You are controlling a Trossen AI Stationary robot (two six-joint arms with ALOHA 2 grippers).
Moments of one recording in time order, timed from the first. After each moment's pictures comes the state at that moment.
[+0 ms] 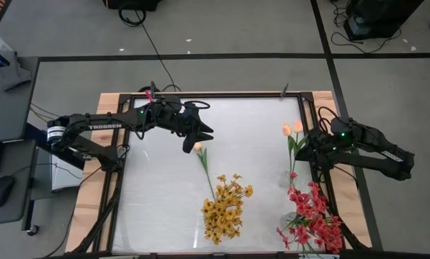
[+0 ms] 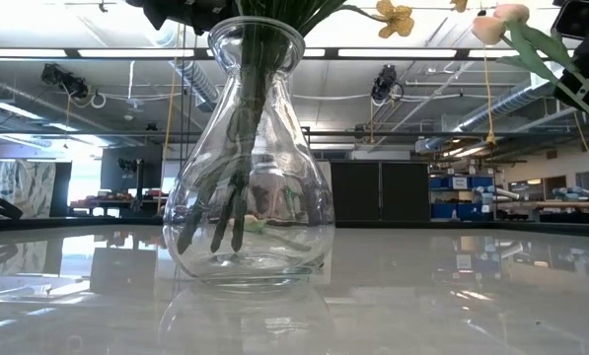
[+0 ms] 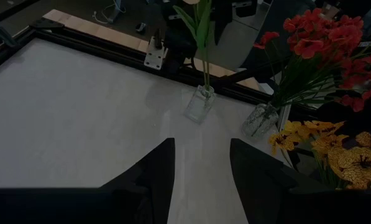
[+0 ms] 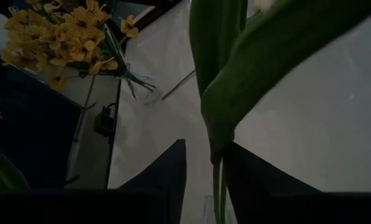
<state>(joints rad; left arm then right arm) 0.24 1.33 1.05 -0.07 0.35 -0.25 -0.30 0.17 0.58 -0.96 -0.48 0.43</state>
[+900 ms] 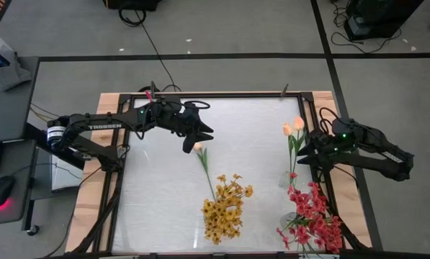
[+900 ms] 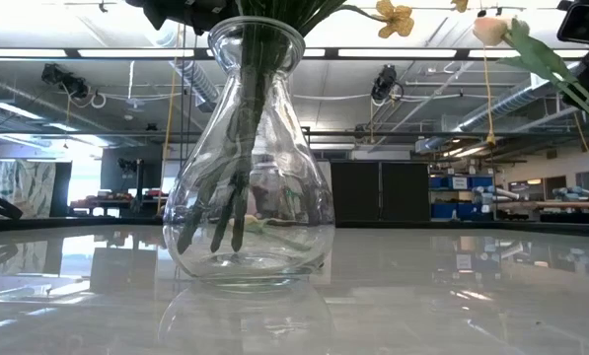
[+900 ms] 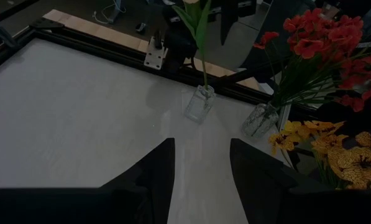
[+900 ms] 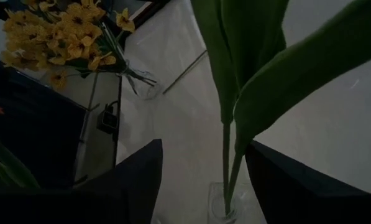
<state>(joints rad) 0.24 1.33 1.05 -0.07 0.35 -0.25 -0.30 0.14 0.59 -1.01 -0.48 0.48</state>
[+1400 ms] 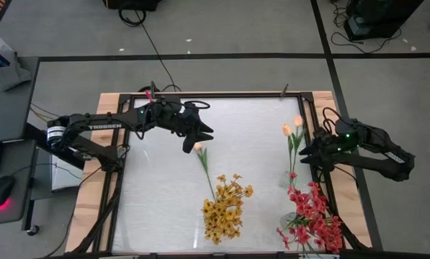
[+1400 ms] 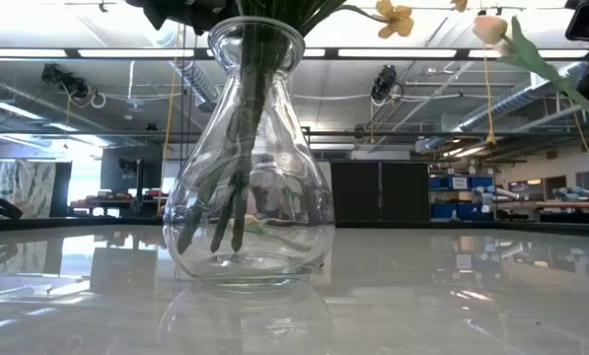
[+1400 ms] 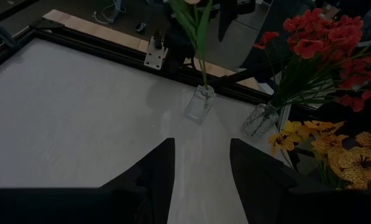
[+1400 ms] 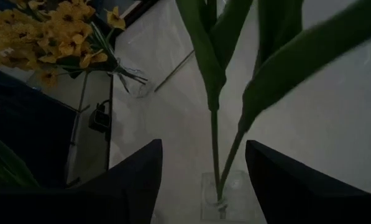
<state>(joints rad) 0.24 1.33 1.05 -0.07 0.35 -0.25 -0.30 0.13 0.63 -1.09 -0.44 0.47</state>
